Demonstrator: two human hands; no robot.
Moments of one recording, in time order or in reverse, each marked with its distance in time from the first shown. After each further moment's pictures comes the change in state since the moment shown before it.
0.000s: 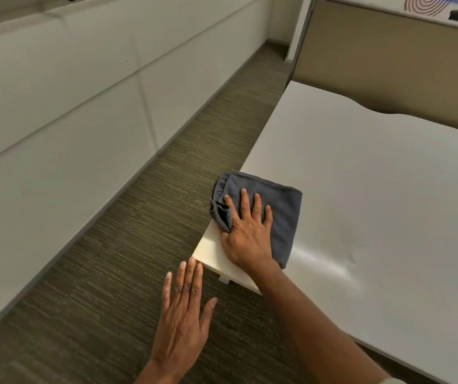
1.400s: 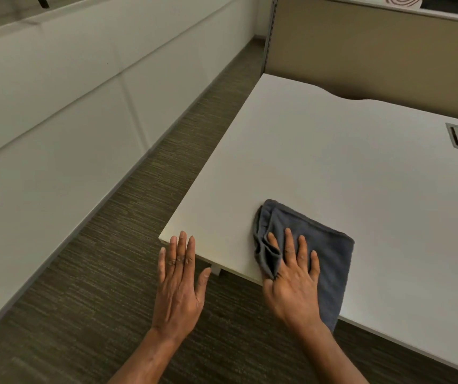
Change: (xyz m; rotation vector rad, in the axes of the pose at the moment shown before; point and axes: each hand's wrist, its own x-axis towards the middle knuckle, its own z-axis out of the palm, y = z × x) left_hand 0.015 0.062 -0.005 -0.051 0.014 -0.041; right_hand -0.166 0.114 -0.016 0.010 -0.028 0.231
